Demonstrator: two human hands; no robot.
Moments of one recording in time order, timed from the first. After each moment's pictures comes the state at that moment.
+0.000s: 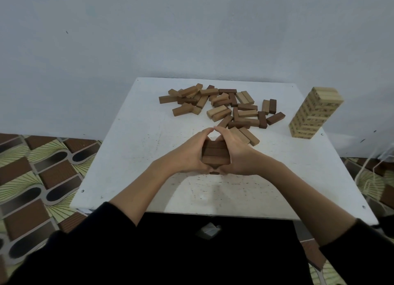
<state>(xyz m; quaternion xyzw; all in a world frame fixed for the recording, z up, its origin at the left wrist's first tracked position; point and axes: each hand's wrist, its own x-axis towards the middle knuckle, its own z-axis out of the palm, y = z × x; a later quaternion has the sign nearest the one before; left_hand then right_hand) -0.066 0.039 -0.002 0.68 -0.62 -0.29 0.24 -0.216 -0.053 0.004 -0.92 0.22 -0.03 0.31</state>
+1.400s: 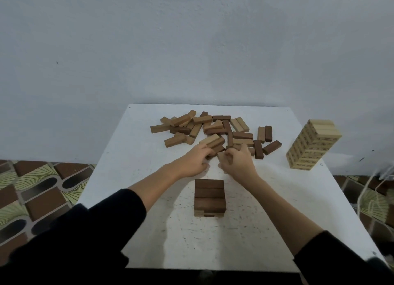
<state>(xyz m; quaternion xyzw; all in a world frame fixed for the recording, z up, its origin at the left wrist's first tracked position) -0.029 -0.062 -0.021 0.69 -0.67 -0.22 0.16 -0.180 -0.128 -0.028 -0.82 0.49 -0.13 0.26</state>
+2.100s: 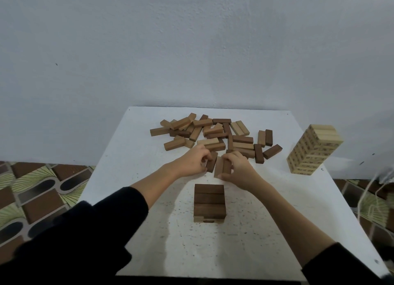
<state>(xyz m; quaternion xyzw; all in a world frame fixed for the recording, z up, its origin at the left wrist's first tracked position) -0.022 -0.073 -0.018 0.71 -0.64 -0.25 0.18 -0.188 -0.137 -0.032 -0.87 0.40 -0.07 0.27</state>
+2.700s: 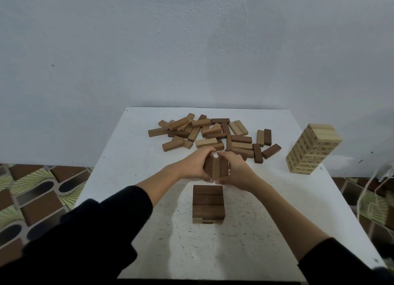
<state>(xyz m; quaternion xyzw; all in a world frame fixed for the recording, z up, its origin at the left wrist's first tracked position) -0.030 -0.075 -0.019 0.68 -0.64 -0.31 0.19 -0.188 -0.136 -0.028 -0.87 0.36 -0.08 0.33</state>
